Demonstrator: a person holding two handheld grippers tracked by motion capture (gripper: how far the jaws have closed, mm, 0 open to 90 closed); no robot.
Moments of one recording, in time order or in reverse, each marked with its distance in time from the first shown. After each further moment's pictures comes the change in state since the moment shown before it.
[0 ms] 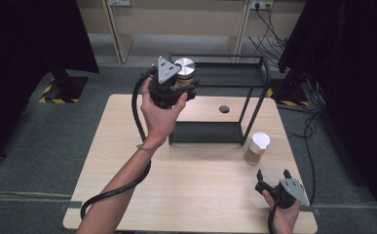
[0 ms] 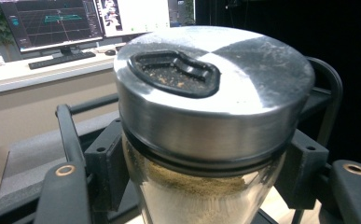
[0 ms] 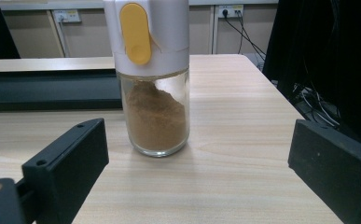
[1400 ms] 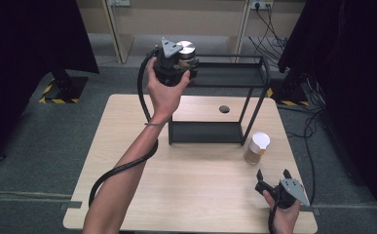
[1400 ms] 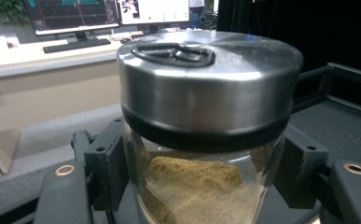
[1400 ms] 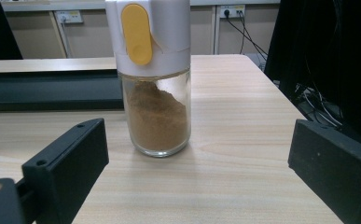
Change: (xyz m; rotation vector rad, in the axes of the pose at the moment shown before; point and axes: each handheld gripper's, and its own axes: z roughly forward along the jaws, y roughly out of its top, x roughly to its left) left arm 0.022 0.019 0.055 0.038 0.058 -0.074; right arm -0.002 0.000 0.000 -0.001 0.008 0.003
